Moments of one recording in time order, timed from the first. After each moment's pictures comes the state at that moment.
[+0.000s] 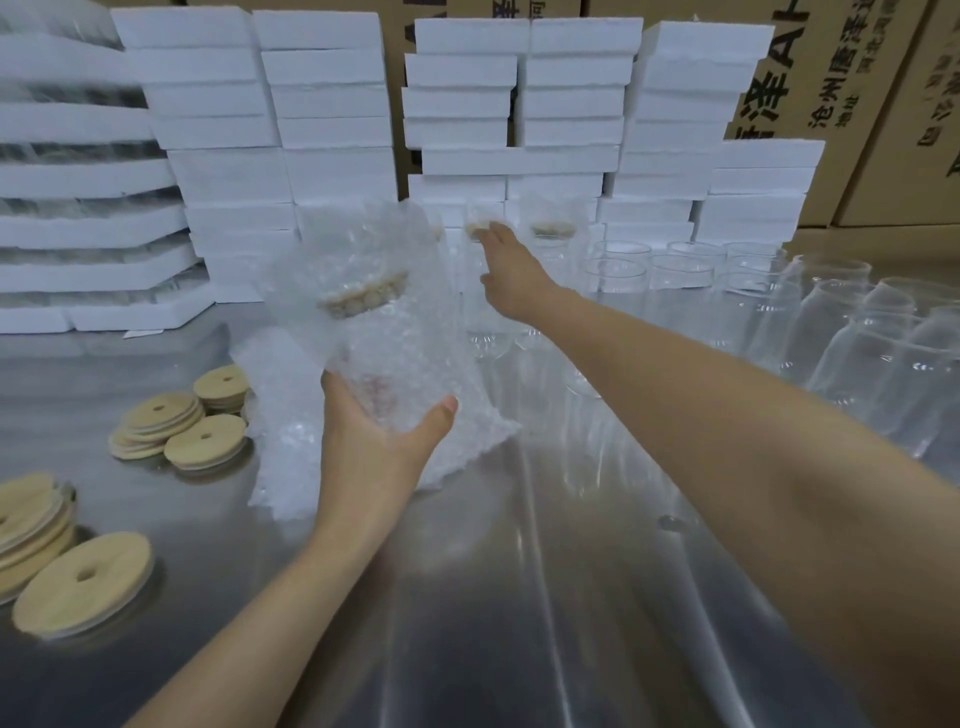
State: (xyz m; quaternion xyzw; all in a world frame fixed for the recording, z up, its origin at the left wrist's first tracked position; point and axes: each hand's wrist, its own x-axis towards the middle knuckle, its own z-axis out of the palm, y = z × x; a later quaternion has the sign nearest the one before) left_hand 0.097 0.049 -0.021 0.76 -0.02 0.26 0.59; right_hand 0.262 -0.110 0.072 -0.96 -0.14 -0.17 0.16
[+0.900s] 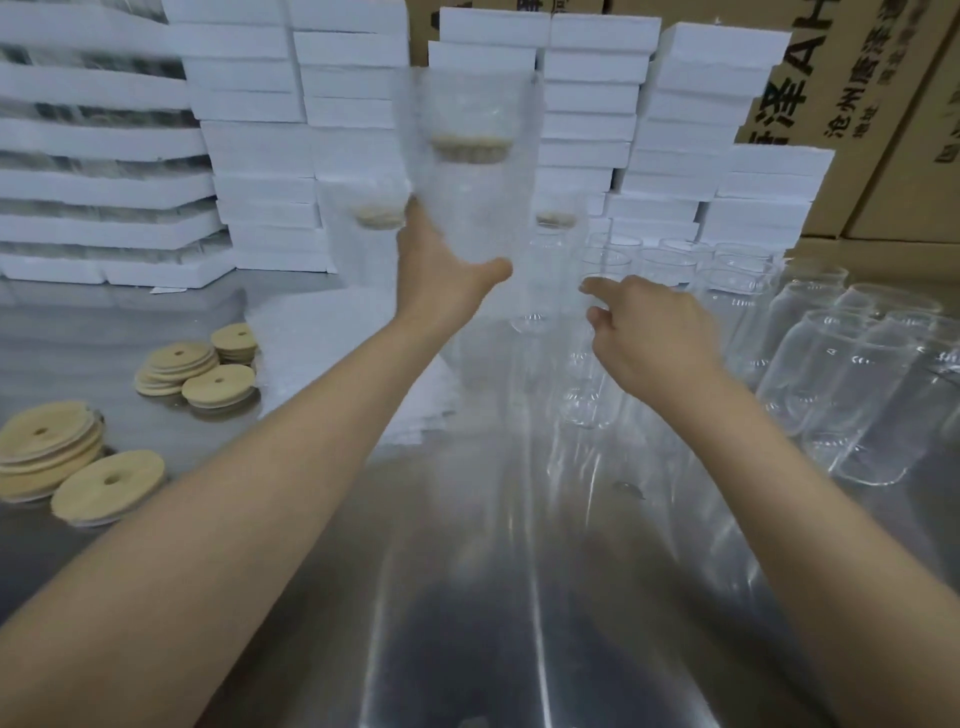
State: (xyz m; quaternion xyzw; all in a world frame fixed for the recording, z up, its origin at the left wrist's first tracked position) left_hand 0.149 -0.008 0.070 0.78 -0.07 0.27 0.56; right_hand 0.095 -0.190 0.061 -0.96 -0.03 -0.26 0.06
